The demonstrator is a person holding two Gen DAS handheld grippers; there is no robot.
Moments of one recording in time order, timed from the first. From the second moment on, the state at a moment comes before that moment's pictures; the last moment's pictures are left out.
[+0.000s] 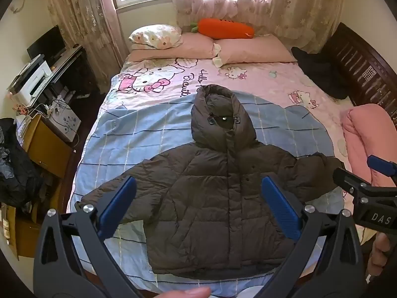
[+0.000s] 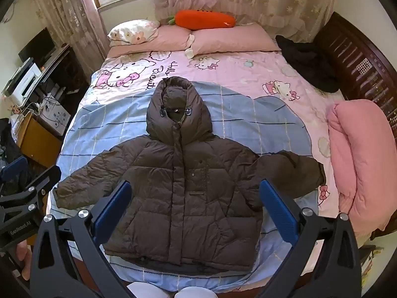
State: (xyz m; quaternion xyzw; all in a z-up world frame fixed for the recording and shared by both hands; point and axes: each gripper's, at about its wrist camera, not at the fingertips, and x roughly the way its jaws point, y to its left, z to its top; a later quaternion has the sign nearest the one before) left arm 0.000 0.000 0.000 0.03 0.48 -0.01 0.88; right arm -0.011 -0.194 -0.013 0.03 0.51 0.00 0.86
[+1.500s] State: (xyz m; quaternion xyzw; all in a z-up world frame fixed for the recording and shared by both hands) left arm 0.005 0.011 -0.008 0.02 0.48 -0.01 0.87; right arm -0.013 -0.195 -0.019 0.02 0.52 -0.01 0.86
